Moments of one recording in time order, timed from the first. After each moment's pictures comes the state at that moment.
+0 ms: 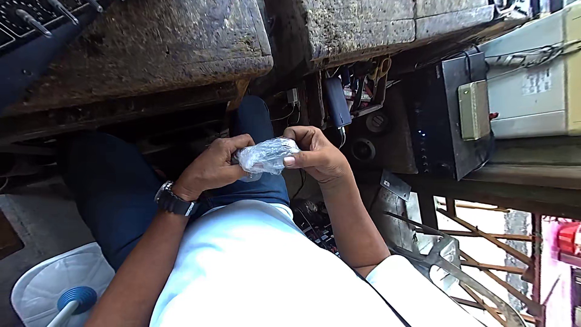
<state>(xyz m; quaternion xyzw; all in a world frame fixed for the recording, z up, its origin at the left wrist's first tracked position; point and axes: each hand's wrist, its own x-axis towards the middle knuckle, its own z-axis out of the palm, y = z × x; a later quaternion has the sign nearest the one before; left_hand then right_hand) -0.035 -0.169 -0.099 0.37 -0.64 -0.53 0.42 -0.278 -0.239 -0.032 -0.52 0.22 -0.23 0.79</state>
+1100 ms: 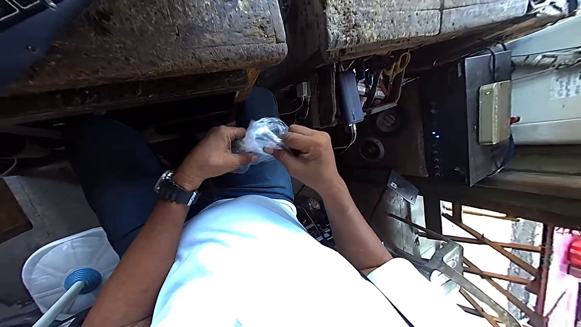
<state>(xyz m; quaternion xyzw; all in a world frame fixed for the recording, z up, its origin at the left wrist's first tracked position) -0.026 -0.167 -0.109 0.48 -0.60 -0.52 0.37 -0.254 -0.213 -0.039 -0.86 0.35 -0.25 0.28</state>
